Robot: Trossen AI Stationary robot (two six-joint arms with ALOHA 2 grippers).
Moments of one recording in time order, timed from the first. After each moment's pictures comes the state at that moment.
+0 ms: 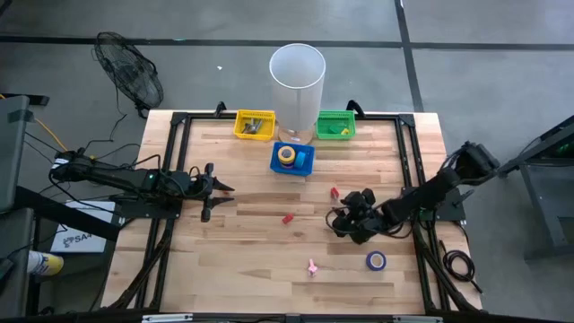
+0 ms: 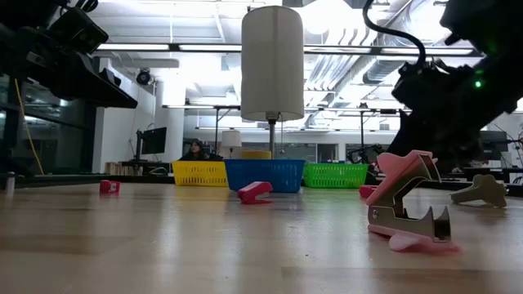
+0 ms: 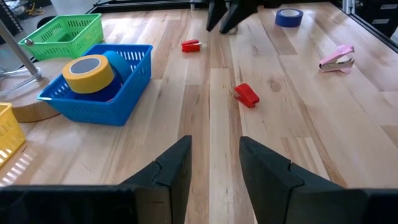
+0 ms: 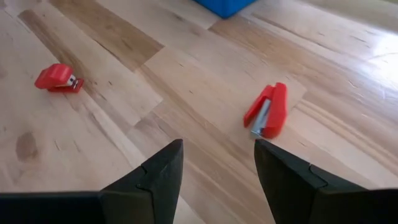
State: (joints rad) left arm -0.16 0.45 0.19 -0.08 -0.22 -0.02; right arm 0.46 1.50 0.53 -0.09 0.76 1.15
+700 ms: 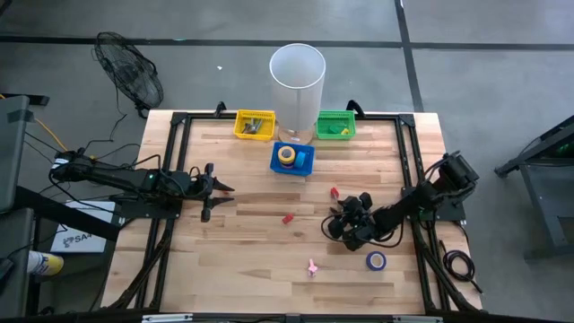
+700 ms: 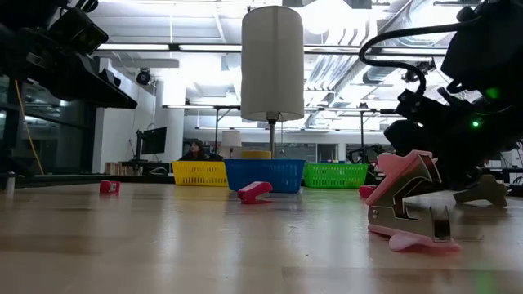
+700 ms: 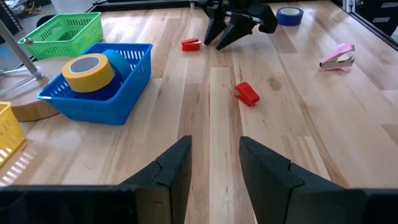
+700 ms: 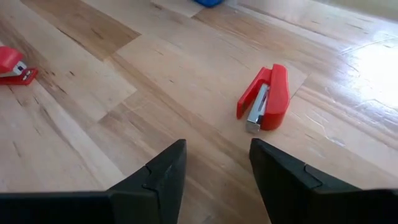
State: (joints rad) left arm -0.16 0.45 0.19 -0.09 -0.22 -0.02; right arm 0.47 1.75 0.53 0.04 0.87 1.23
